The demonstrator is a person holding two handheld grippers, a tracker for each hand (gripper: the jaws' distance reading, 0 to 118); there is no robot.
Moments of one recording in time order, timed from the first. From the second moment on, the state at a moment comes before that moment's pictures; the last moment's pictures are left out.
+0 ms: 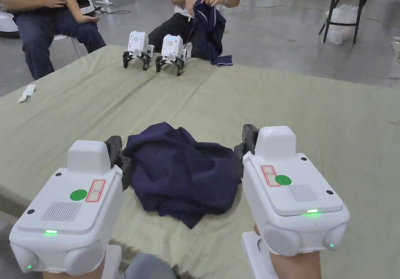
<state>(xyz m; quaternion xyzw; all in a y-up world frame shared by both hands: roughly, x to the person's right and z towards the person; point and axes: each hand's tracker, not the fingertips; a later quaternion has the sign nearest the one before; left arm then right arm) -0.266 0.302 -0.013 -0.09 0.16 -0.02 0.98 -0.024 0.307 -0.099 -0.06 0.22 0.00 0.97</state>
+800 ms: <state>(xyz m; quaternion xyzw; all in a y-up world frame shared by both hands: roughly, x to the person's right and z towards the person) -0.319 0.230 -0.268 -0.42 0.06 0.11 0.90 0.011 0.256 -0.143 -0.12 0.18 0.00 0.98</state>
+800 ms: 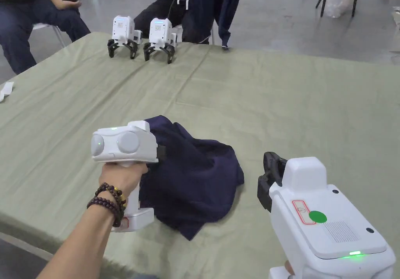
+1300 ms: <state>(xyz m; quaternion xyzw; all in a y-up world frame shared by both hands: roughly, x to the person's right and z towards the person) 0.027 0.312 -0.268 -0.34 -0.31 0.06 0.88 0.192 0.284 -0.098 -0.10 -0.02 -0.05 0.99</state>
